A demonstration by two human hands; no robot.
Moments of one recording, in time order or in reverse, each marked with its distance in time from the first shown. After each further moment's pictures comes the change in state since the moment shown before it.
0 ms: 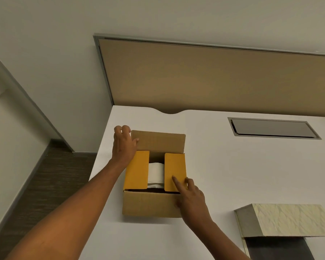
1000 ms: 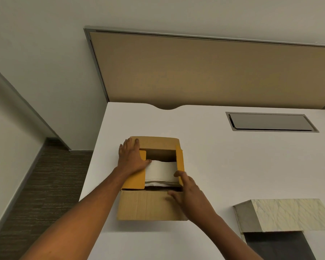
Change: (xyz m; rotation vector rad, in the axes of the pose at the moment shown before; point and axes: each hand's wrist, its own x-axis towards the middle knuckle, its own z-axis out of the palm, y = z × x) left_hand -0.027 -0.016 0.049 0.289 -0.475 0.020; right_hand -0.002 -0.013 -0.037 0.396 -0.043 0.013
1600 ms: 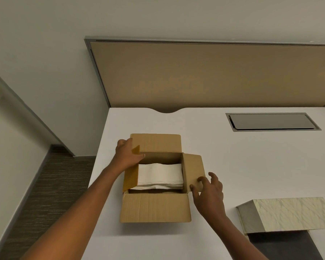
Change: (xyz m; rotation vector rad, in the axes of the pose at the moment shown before) left_hand -0.019 0.006 -0.065 -0.380 -0.056 -0.151; right_hand 0.010 0.052 0.000 -0.169 0.317 0.261
